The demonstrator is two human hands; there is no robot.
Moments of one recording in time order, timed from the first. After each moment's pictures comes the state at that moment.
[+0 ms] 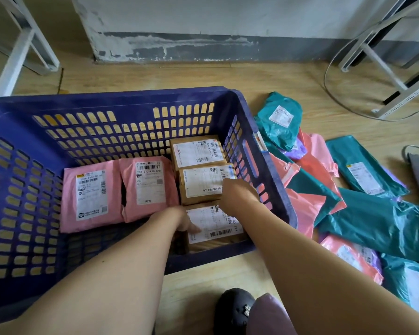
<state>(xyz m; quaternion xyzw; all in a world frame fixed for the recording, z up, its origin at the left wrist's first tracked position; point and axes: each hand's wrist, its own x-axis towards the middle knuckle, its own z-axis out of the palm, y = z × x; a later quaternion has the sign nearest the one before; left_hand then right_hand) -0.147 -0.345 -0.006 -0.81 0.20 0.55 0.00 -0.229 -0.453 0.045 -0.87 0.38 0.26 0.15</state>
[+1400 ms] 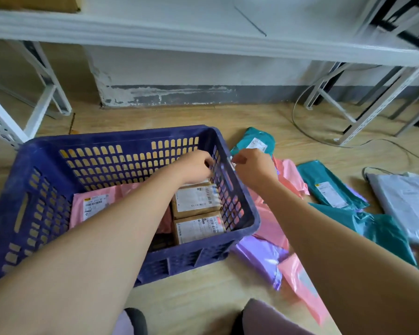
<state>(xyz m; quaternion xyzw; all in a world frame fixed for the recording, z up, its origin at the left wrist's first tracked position) -0.152 -0.385 0.160 -0.81 0.44 0.30 -0.23 -0.269 -0.479 0.169 -0.87 0.43 -0.08 0.22</state>
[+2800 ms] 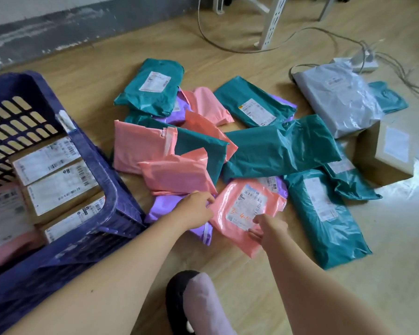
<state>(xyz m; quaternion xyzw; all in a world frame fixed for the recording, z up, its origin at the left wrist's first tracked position) -0.389 -0.503 -0.020 -0.73 0.52 0.44 -0.06 -0.562 -0.530 -0.032 -0.17 0.78 -0.22 0.56</state>
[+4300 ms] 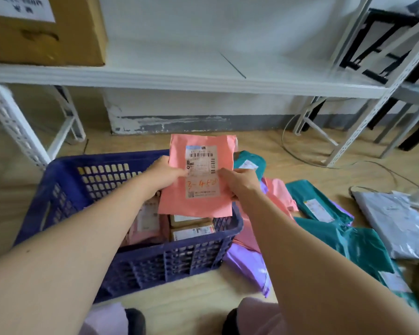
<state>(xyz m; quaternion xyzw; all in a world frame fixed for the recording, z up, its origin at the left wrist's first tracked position) -0.177 -0.317 0.219 -0.82 0.26 0.31 -0.41 -0.307 -0.430 0.216 -0.67 0.49 -0.17 0.53</state>
